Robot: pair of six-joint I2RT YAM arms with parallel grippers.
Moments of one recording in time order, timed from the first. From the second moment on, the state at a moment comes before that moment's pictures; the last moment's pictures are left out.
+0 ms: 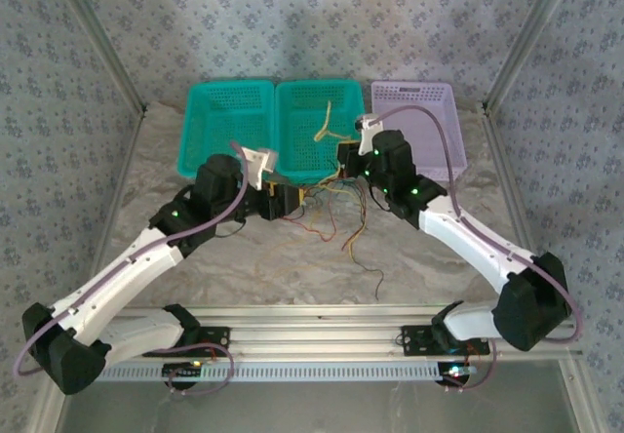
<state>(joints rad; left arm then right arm) -0.70 1.06 0.99 -0.38 0.30 -0.54 0.57 1.32 1.06 -0.04 0.00 0.34</state>
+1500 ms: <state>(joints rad) -0.91 1.12 0.64 -0.76 -0.07 -0.70 0.51 1.25 1.14 -0.14 -0.11 0.38</state>
